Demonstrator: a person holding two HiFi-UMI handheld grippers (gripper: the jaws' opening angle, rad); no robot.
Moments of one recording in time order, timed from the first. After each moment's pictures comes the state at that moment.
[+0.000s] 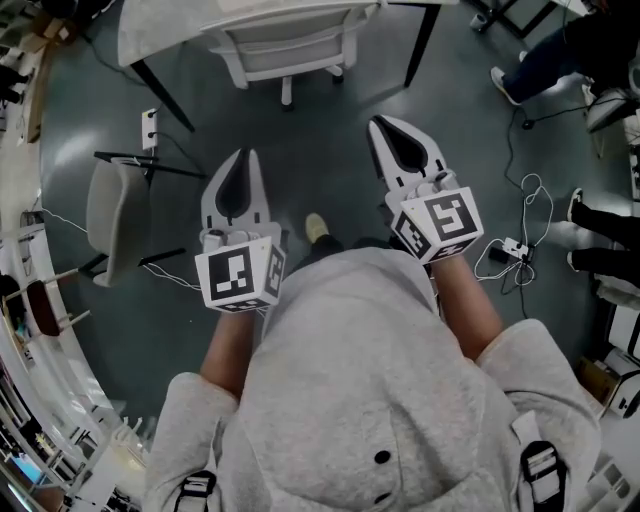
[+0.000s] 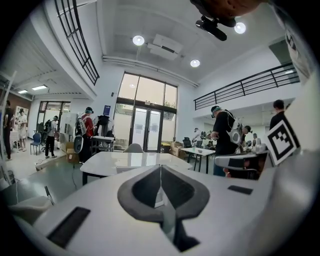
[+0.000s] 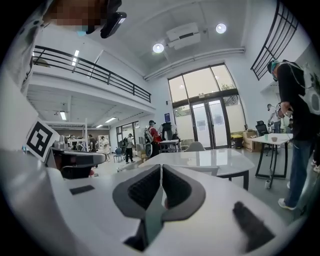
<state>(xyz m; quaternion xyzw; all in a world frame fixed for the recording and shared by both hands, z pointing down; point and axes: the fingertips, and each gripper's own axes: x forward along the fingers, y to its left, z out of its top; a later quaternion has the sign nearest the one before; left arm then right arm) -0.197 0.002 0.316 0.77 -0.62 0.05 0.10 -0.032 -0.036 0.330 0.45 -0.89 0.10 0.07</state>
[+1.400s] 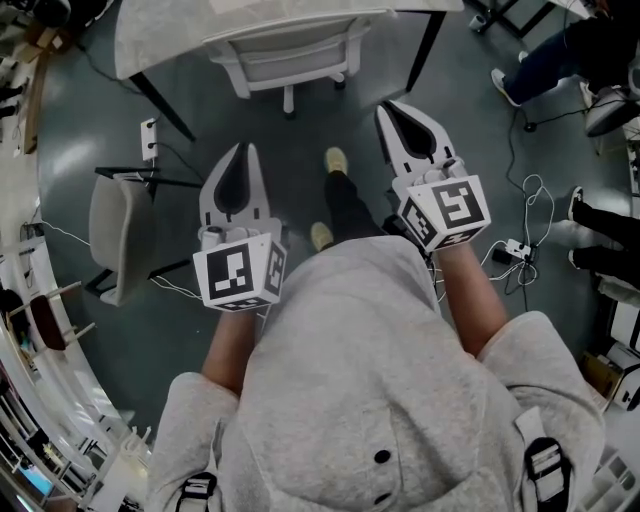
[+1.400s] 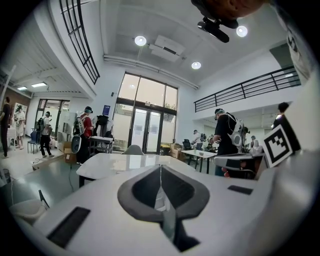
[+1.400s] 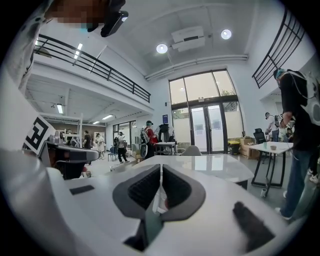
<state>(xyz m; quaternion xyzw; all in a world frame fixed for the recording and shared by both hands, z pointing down) -0.226 -0.053 0.314 0.78 -0.62 0.04 0.10 -0.049 -0.100 0.327 0.47 -0.88 0.07 0.07</state>
